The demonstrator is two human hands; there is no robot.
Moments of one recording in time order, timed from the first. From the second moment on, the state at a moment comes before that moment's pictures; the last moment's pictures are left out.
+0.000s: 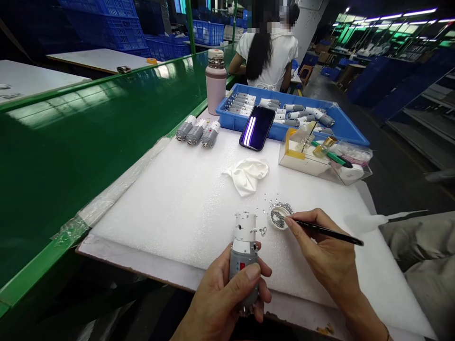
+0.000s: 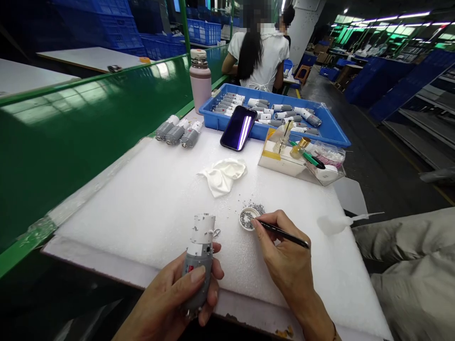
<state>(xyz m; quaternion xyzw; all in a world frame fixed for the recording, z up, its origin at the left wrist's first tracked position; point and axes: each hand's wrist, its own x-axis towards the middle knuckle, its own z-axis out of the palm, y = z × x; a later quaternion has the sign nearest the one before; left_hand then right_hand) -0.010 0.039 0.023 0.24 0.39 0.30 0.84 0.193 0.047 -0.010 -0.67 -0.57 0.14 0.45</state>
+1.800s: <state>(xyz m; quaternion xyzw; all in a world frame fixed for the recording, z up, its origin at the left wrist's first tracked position) -0.003 0.050 0.029 0.07 0.35 0.34 0.87 0.164 -0.004 0.017 -0.52 -0.65 0.13 0.54</state>
